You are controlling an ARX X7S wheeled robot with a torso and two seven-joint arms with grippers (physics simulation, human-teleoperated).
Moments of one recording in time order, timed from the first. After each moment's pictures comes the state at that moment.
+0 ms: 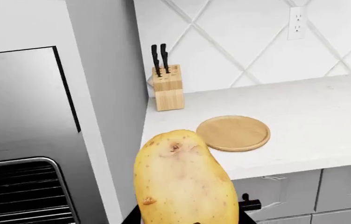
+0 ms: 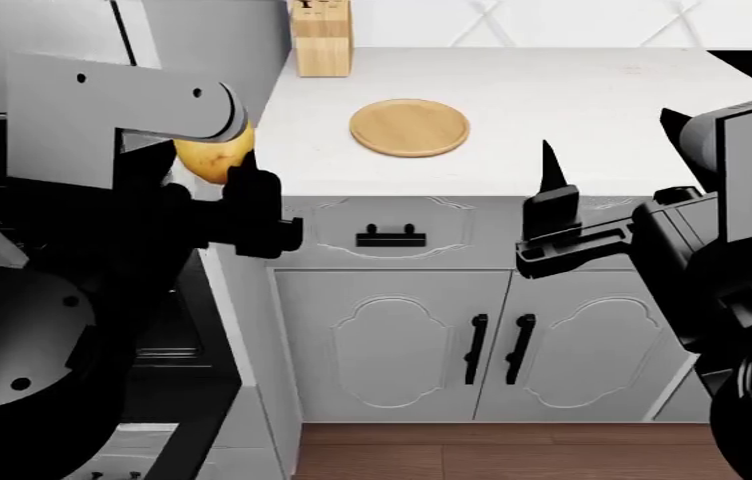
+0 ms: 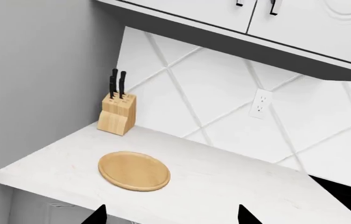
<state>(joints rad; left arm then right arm) -1.16 -0.63 0.45 0.61 -1.85 -1.00 -1.43 0.95 0.79 -0.22 -0.77 1.43 1.08 0.93</state>
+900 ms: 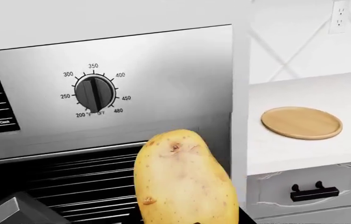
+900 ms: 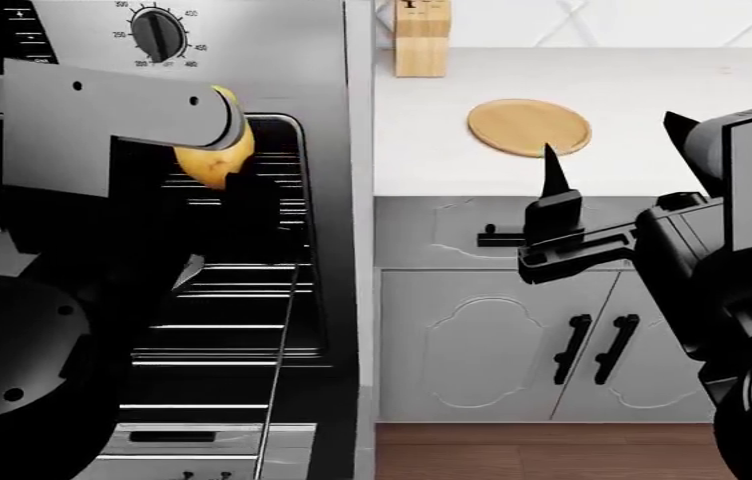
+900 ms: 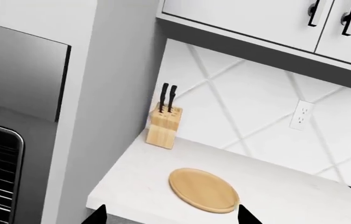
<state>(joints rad) -1.16 -0.66 0.46 0.63 -1.86 -0.97 -1.43 0.95 0.81 -0.23 -0.79 1.46 1.07 0.95</state>
